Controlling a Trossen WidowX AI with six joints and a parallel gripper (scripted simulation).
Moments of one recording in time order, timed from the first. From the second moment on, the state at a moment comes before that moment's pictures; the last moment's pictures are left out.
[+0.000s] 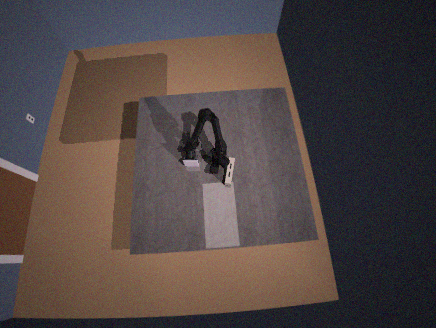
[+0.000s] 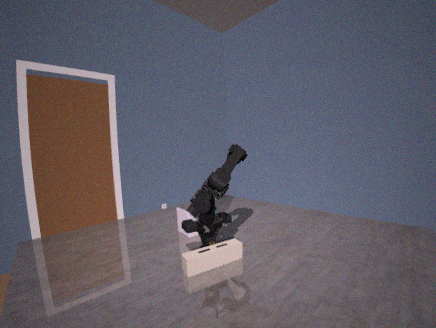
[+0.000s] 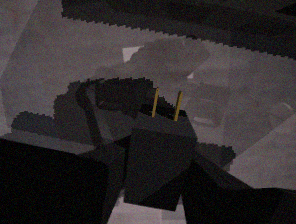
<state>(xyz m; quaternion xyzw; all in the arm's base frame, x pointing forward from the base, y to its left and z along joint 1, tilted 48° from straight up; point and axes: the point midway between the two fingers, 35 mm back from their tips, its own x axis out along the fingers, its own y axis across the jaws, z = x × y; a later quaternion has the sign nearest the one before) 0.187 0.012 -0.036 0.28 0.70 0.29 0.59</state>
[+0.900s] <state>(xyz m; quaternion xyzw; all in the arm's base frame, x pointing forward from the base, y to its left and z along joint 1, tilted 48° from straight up) 0.220 0.009 -0.044 0.28 0.70 0.28 0.59</state>
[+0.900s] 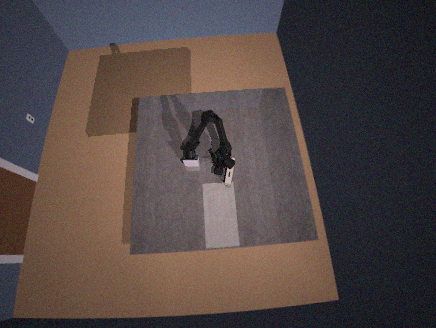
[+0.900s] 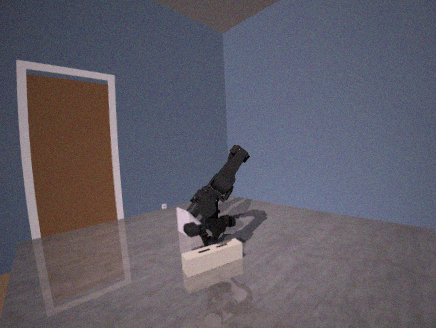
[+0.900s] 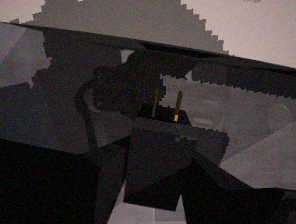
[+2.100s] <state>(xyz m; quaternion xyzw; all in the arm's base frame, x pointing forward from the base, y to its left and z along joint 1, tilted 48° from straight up) 0.233 0.010 -0.046 0.28 0.70 0.28 0.59</state>
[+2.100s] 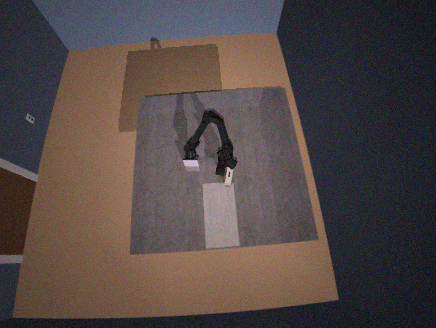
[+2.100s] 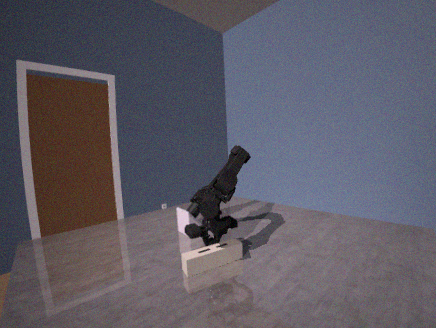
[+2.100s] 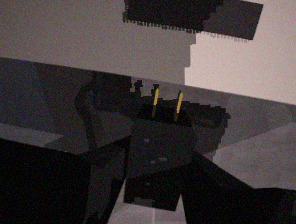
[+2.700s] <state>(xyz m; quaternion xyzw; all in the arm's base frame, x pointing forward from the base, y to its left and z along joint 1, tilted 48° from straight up) 0.237 0.010 -0.046 0.28 0.70 0.28 0.59</state>
